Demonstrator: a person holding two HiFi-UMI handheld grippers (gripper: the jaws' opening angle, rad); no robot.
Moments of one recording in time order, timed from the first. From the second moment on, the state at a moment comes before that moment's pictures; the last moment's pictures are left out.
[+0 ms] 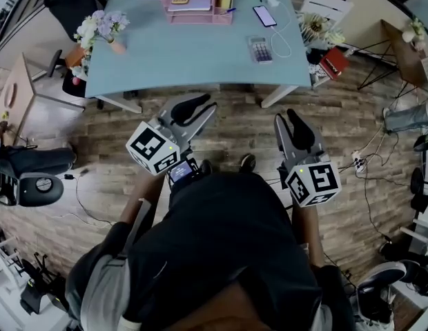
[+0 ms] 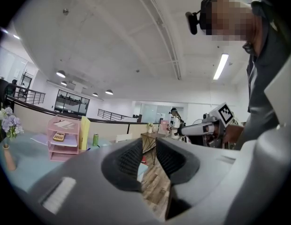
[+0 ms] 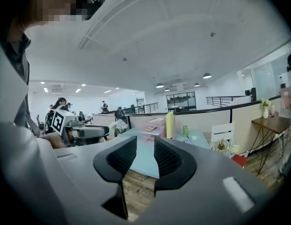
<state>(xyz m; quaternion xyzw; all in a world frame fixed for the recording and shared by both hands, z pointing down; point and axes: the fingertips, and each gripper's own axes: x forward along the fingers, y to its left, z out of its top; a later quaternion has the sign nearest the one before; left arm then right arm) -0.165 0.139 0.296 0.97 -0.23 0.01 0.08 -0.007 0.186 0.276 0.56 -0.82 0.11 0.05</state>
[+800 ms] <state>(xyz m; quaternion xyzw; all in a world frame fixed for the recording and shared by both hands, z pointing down) -0.072 0.156 0.302 0.95 -0.31 0.05 0.07 0.077 0.157 0.293 0.47 -0.87 0.13 0.02</state>
